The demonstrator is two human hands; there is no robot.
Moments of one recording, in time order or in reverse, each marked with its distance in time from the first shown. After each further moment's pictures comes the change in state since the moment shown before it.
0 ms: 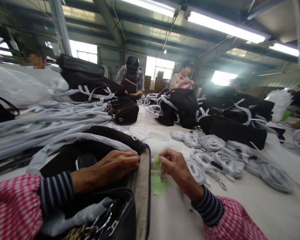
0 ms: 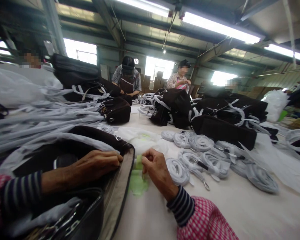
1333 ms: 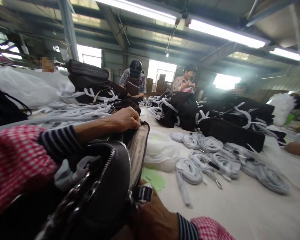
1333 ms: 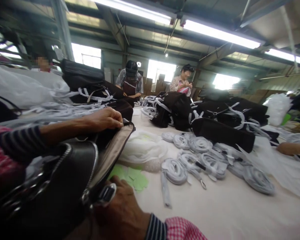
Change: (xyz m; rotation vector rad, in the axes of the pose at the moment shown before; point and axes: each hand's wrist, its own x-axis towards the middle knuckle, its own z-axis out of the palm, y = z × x) left_hand 0.073 0.024 -0.120 -0.090 0.205 -0.621; right_hand -0.071 0.000 0.079 -0.624 -0.384 -0.794
